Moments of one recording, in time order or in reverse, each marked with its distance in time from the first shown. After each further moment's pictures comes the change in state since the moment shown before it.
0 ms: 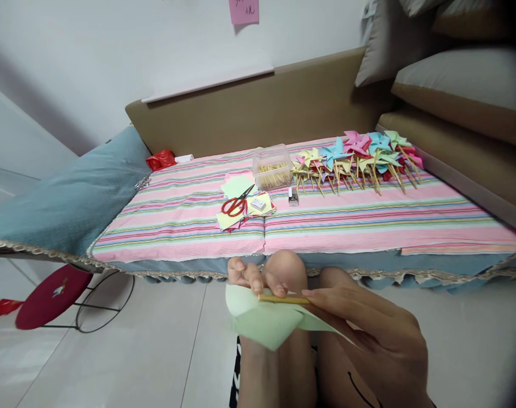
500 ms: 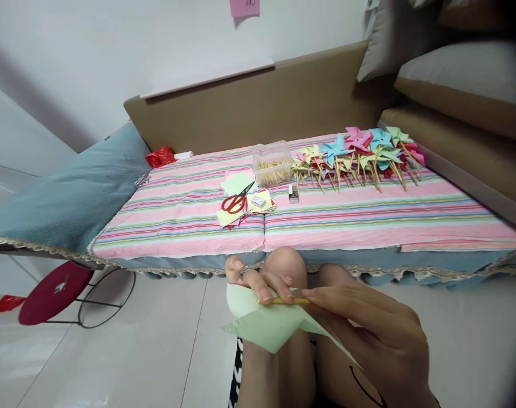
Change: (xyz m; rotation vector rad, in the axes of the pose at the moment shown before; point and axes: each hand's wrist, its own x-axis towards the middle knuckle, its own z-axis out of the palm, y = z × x) left_hand 0.000 0.000 0.007 -0.081 -0.262 0.097; right_hand 0.001 0.000 -0.004 0.008 -0.059 -0.025
